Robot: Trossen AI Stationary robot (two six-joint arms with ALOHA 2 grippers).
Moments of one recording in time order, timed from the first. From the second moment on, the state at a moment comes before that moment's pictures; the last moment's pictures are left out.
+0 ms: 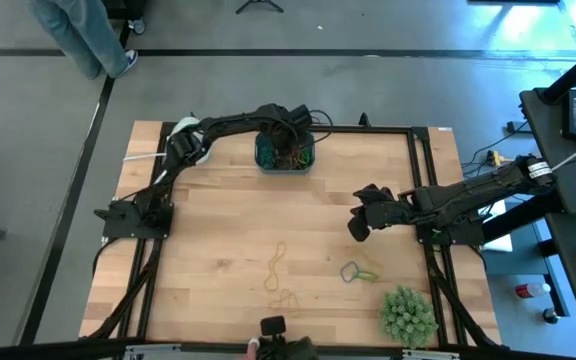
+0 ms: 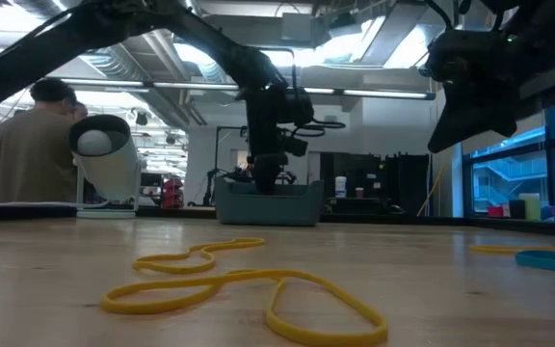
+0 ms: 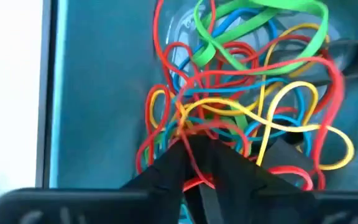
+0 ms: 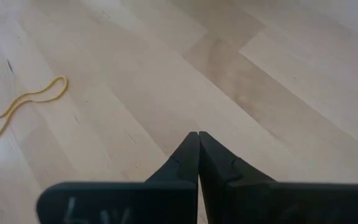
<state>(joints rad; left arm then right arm) 0.52 2.28 1.94 -0.99 -0.13 0.32 0.22 1.10 0.64 -0.50 0.41 0.92</state>
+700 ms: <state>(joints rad) 0.44 1.86 1.77 -1.05 -0.08 -0.11 0.22 1.10 0.64 -0.49 0.41 0.80</state>
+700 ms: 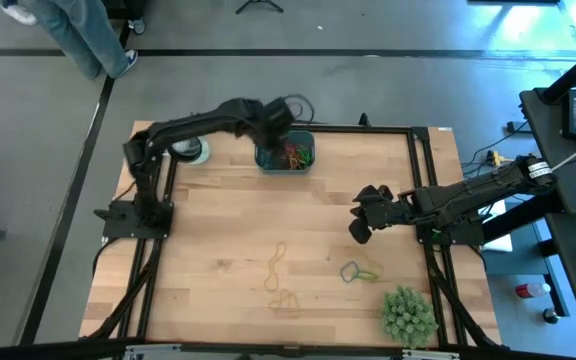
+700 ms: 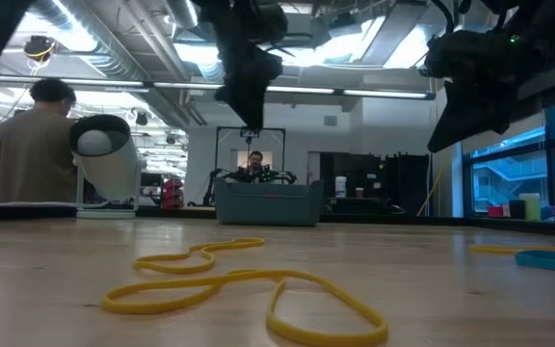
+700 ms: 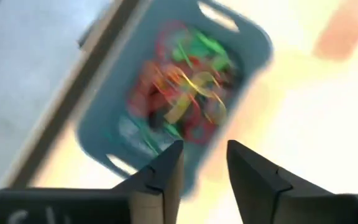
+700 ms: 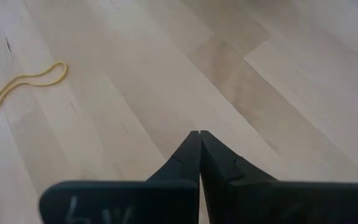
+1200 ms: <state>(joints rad) 0.00 1.49 1.07 -0.68 -0.09 -0.52 0.22 1.10 0.64 -0.48 0.41 0.64</state>
